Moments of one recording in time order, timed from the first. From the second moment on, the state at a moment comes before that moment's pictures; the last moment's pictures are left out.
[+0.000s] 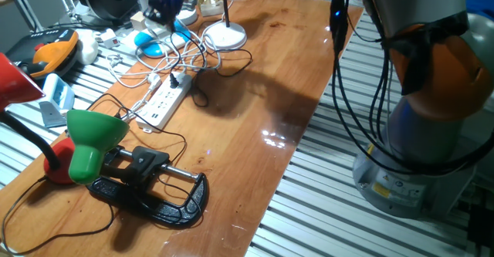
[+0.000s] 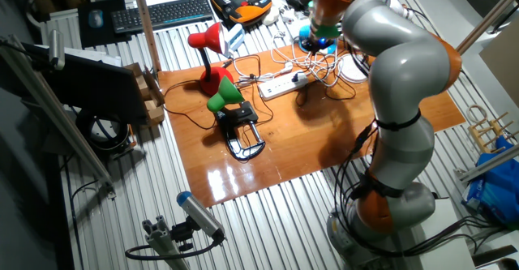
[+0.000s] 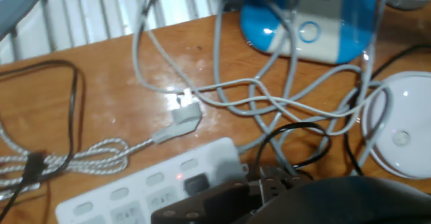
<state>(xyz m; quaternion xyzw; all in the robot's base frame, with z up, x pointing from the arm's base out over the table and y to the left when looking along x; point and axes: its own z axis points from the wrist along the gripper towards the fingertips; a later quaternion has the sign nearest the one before) 0.659 -0.079 0.206 0.13 0.99 -0.05 0.06</state>
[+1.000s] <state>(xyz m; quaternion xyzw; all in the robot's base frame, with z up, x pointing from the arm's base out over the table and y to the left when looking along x) 0.653 -0.121 0.199 0.30 0.95 -0.06 0.10</state>
